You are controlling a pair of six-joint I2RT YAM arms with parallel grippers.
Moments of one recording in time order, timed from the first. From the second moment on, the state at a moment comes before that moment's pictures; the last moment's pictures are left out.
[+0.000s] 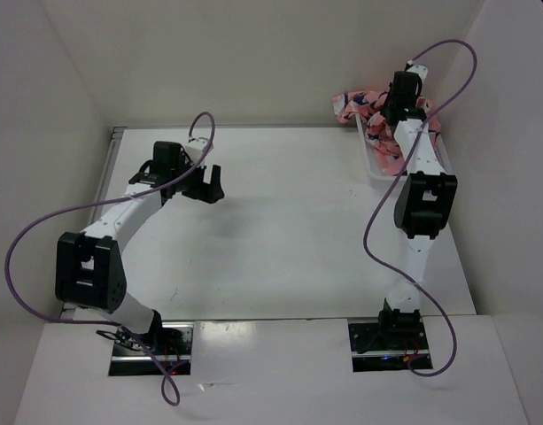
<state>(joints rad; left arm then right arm) -0.15 1.56 1.14 -0.35 0.38 0.07 -0.07 2.27 2.13 -0.32 0.24 0.22</state>
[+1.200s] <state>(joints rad) 0.04 0.99 0.92 -0.32 0.40 0.07 0.40 1.91 2.02 -0.33 0.05 0.18</state>
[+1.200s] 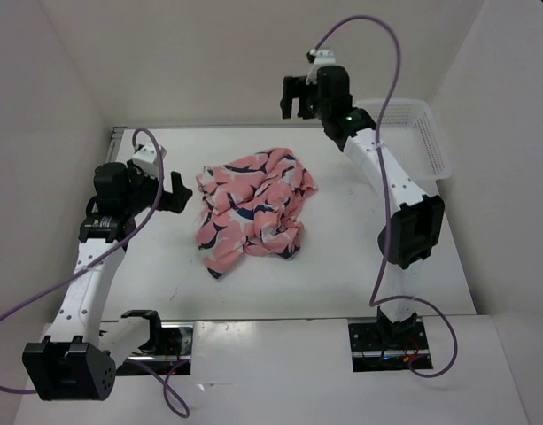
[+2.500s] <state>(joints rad) -0.40 1.30 0.64 -0.36 0.24 0.07 0.34 1.81 1.05 -0.27 -0.51 0.35</state>
